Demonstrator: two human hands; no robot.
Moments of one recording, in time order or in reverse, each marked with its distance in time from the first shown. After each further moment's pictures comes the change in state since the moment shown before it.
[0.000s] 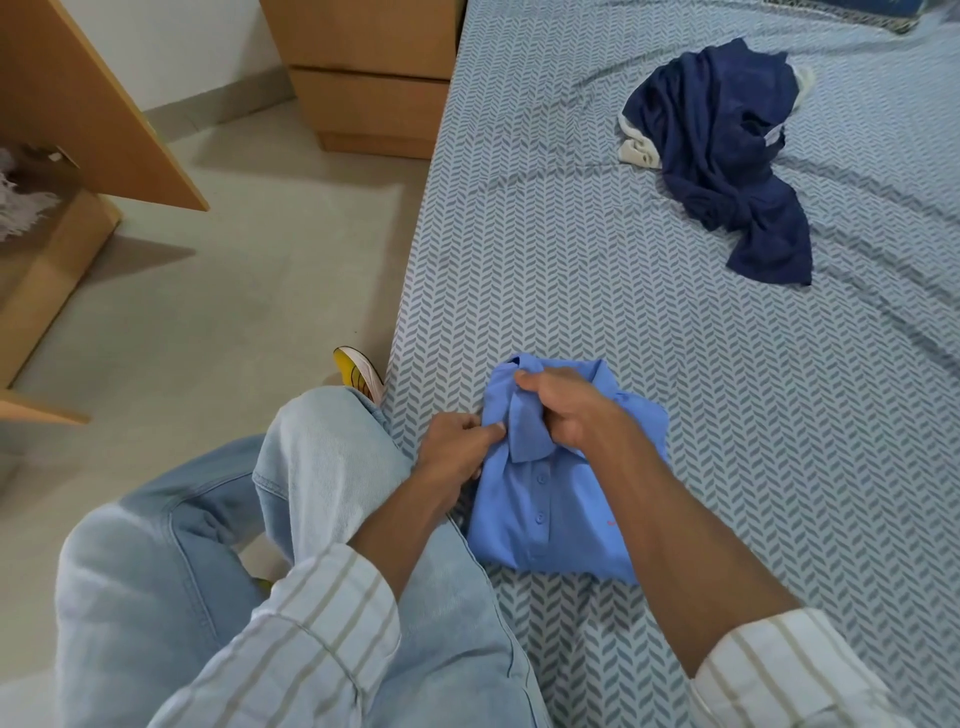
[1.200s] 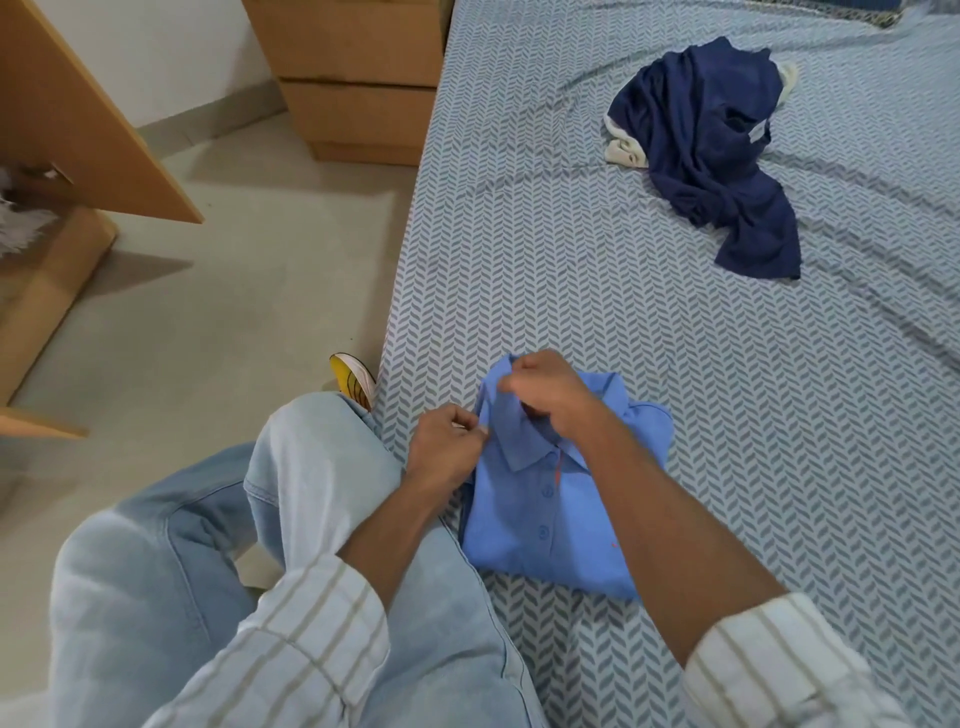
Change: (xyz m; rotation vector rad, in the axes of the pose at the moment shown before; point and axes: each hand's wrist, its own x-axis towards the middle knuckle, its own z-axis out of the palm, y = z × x) left_hand 0.004 -0.006 0.002 0.145 0.135 0.150; right_hand 0.005 -0.010 -0.009 -0.507 0.081 -0.273
